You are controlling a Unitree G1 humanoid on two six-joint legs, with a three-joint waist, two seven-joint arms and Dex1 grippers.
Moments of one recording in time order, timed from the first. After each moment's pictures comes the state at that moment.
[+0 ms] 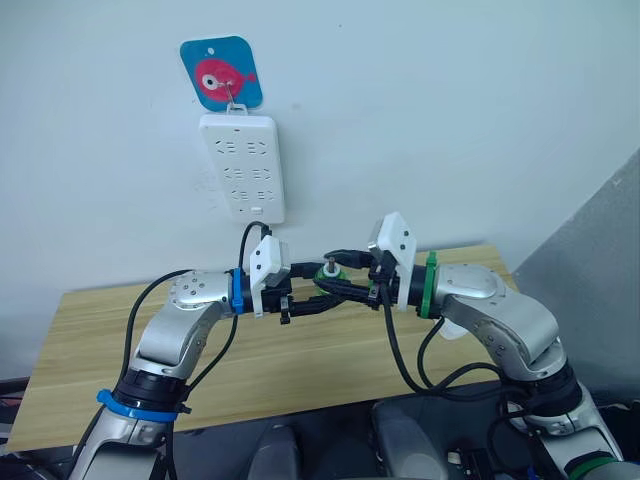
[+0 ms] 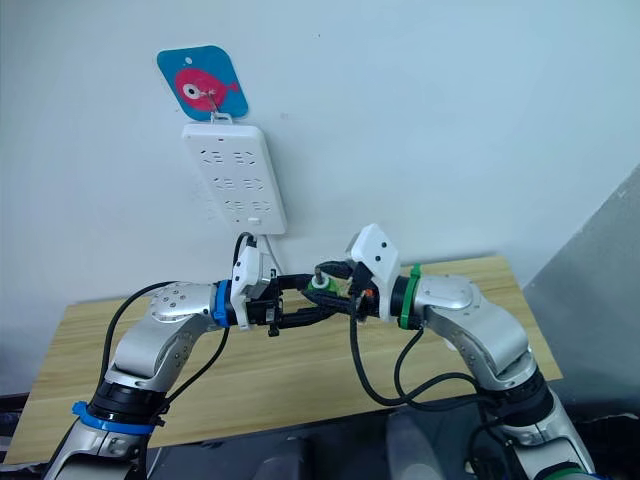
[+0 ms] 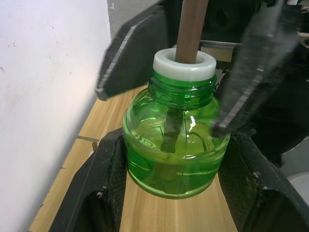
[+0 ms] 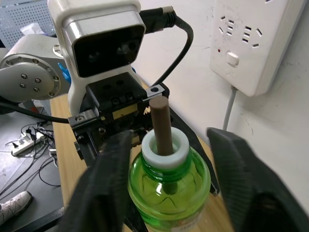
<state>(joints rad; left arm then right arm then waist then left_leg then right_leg) -0.36 0.55 -0.12 -0.09 -0.43 0.25 -1.14 -0.49 -0.39 0.27 -0.46 0.49 0.75 0.65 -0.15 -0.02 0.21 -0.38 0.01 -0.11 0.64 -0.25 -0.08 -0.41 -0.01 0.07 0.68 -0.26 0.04</state>
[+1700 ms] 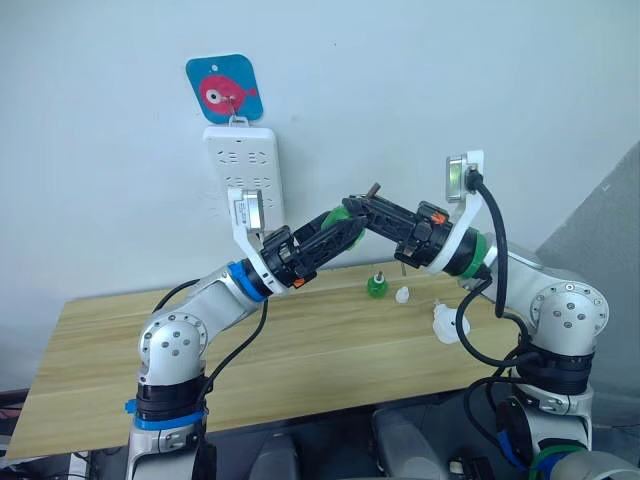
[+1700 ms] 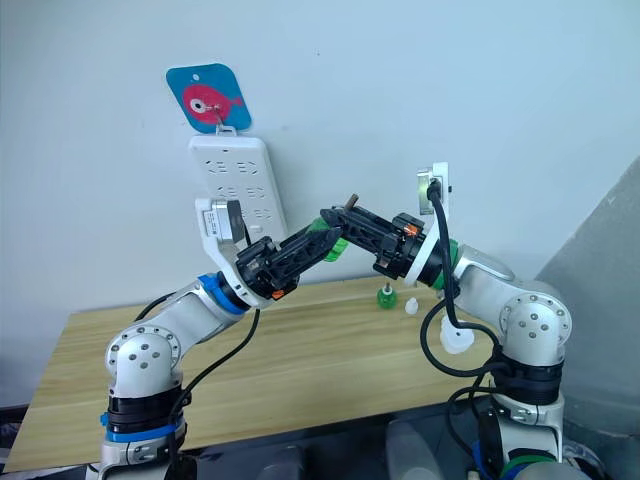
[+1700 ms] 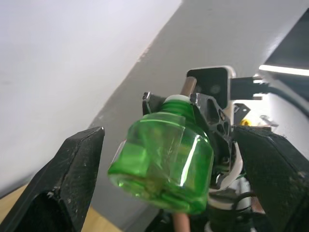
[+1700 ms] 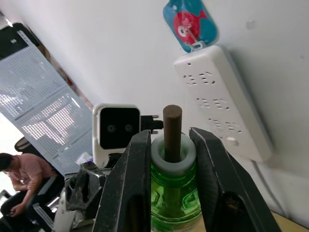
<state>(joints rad) -0.38 0.28 0.17 -0.35 -1.27 0.88 -0.49 -0.58 -0.23 -0.19 -0.41 1.31 1.09 0.19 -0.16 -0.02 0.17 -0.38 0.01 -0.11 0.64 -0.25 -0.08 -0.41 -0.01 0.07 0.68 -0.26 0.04</state>
